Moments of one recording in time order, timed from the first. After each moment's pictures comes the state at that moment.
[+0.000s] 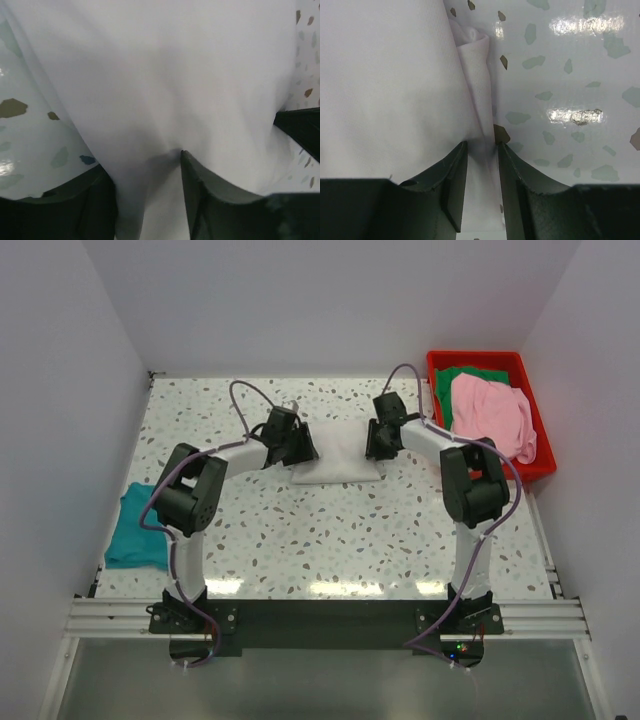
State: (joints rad) left arm -0.44 2.02 1.28 -0.05 0.09 -0.63; right arm 0.34 2.07 1.47 -0.43 0.05 0.43
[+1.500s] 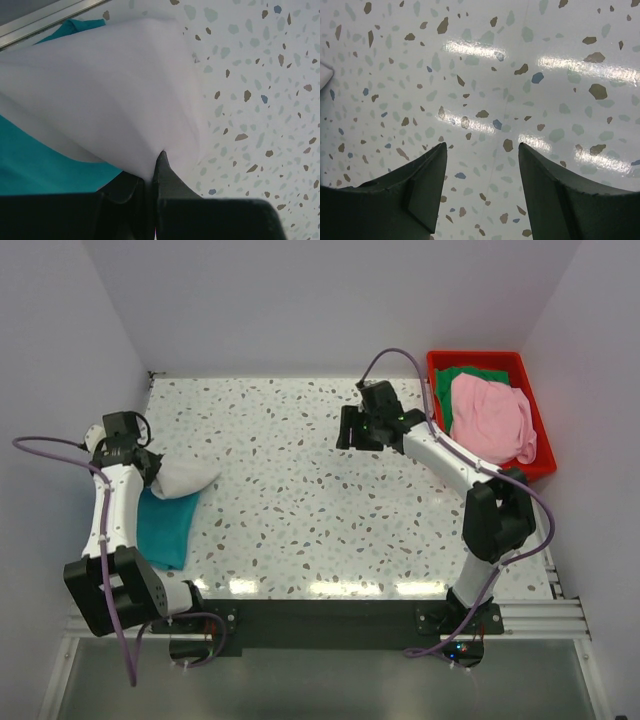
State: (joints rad) left arm 0.30 1.31 1.08 -0.71 -0.26 -0.84; right arm 0.49 1.78 1.46 -0.50 -0.05 0.45
